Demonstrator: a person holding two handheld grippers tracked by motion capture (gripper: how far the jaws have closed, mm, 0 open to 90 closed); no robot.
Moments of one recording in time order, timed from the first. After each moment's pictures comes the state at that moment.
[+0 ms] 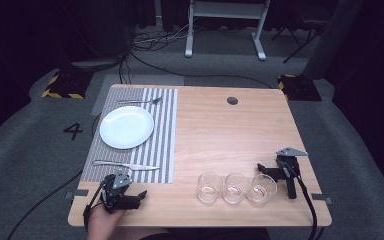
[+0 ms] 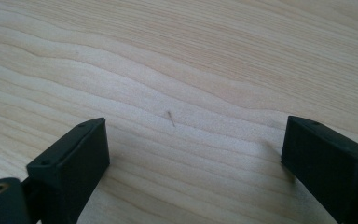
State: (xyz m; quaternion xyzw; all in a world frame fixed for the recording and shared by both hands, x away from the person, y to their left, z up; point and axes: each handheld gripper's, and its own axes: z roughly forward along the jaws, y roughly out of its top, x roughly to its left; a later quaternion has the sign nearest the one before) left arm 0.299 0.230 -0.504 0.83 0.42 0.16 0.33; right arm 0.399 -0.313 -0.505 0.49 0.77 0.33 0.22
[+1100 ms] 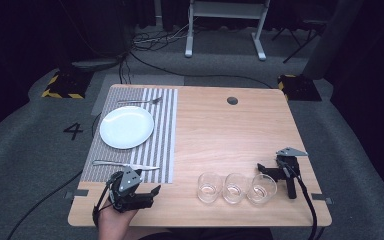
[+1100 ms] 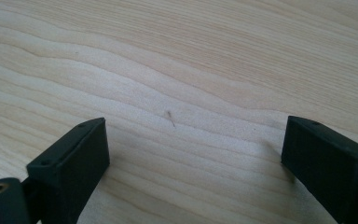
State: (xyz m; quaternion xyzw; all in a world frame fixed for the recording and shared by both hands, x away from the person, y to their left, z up) left arm 0.276 0.183 -0.433 0.81 0.38 0.18 0.40; right arm 0.400 -0.313 -0.505 0.49 0.77 0.33 0.22
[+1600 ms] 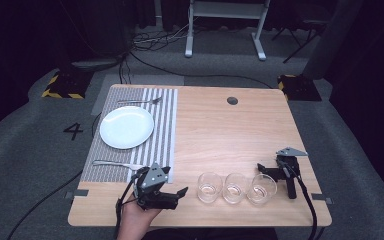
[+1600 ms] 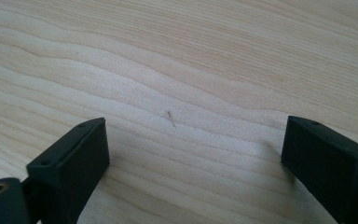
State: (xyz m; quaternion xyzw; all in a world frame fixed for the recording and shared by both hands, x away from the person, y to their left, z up) left arm 0.284 0.122 -0.417 0.82 0.31 0.12 0.46; right arm 0.400 -0.313 -0.505 0.49 0.77 0.33 0.22
